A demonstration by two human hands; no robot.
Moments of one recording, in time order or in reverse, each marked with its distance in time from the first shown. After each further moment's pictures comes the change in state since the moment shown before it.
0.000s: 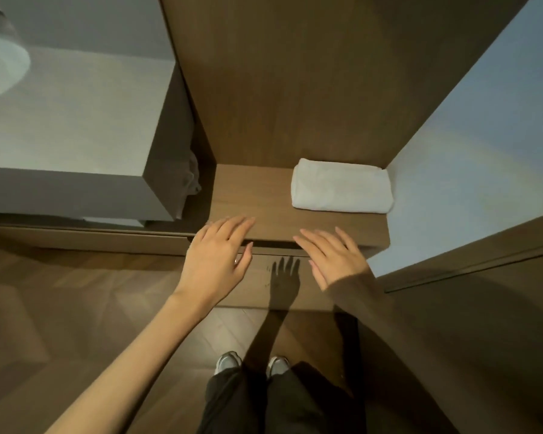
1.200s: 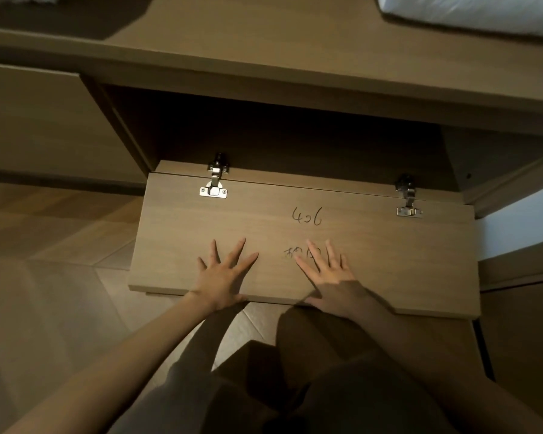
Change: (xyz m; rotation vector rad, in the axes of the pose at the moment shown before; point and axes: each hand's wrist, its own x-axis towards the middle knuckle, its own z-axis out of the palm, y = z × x) left_hand -0.108 -0.228 0.721 0.184 -0.730 -0.103; right_hand -0.068 0.008 0.736 0.040 -0.697 0.097
